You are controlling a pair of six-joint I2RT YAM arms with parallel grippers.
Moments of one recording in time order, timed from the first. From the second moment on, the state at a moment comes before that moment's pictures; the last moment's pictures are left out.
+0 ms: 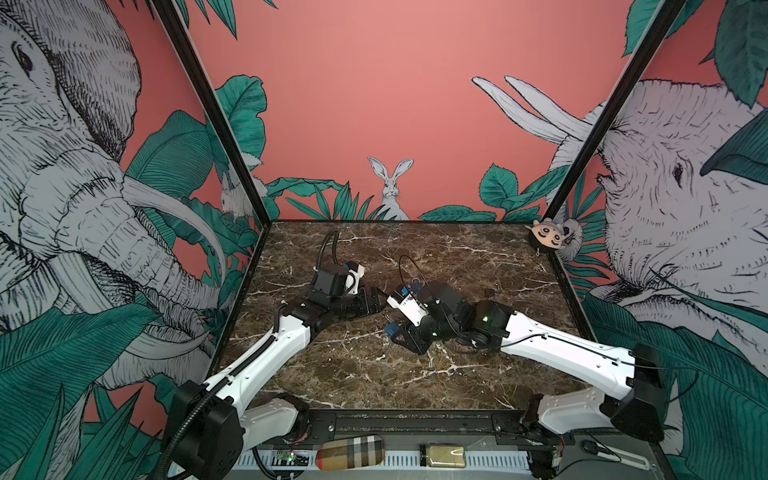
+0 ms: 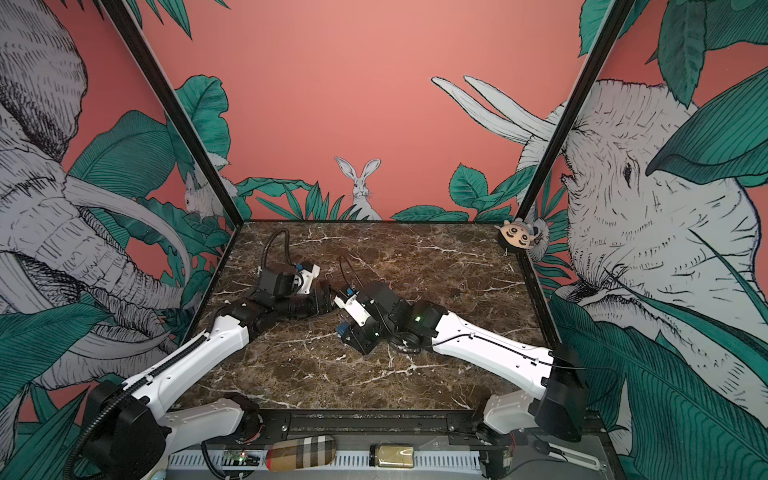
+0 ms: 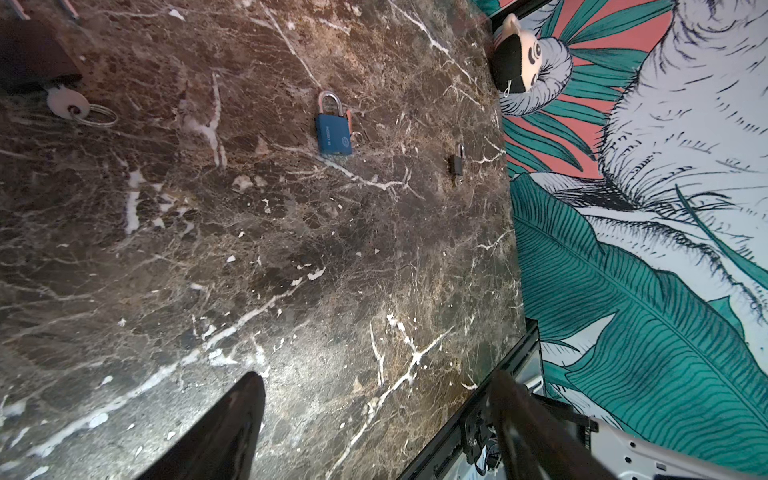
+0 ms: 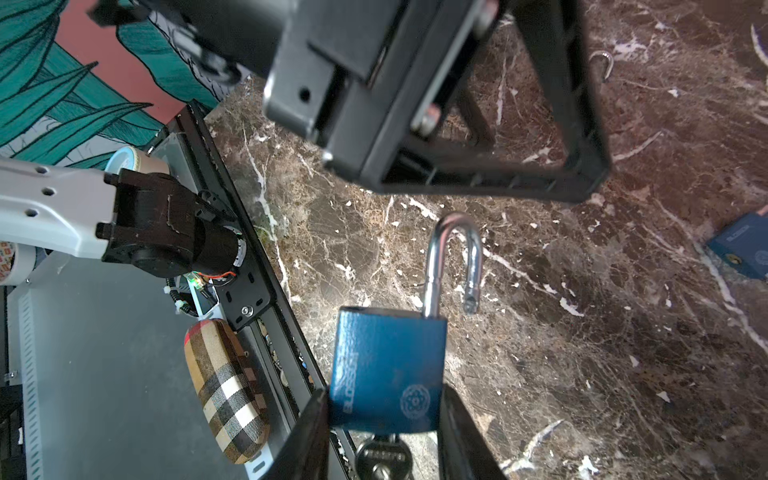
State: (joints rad) left arm -0.49 1.16 0.81 -0.37 0.48 -0.69; right arm 1.05 1.35 1.18 -0.60 -0.20 0.23
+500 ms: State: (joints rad) left arm -0.49 1.09 0.75 -0.34 0.54 -0.71; right arm 0.96 1.31 1.18 -0.59 -0.21 0.21
